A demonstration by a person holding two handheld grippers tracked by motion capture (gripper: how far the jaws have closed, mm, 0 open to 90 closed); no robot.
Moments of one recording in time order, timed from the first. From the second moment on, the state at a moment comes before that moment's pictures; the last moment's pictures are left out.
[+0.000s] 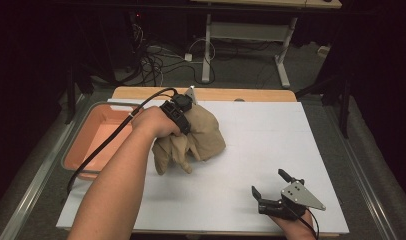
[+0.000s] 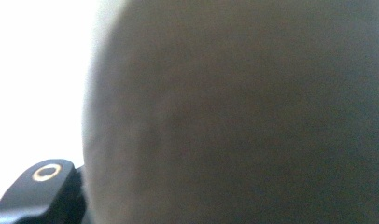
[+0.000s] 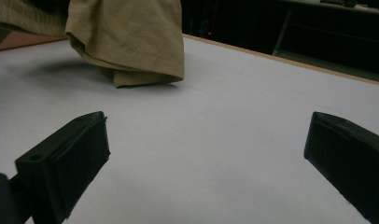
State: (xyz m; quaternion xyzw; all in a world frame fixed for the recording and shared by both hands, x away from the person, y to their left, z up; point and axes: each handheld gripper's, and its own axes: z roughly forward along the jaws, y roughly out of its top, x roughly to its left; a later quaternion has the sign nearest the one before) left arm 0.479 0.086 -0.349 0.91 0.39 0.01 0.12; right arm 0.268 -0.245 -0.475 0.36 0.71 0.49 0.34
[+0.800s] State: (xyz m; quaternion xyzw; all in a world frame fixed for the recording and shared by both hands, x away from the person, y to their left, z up) left arm 0.467 0.091 -0.418 0.87 0.39 0.07 0.29; right arm 0.269 -0.243 -0.477 0.36 0.72 0.49 0.34
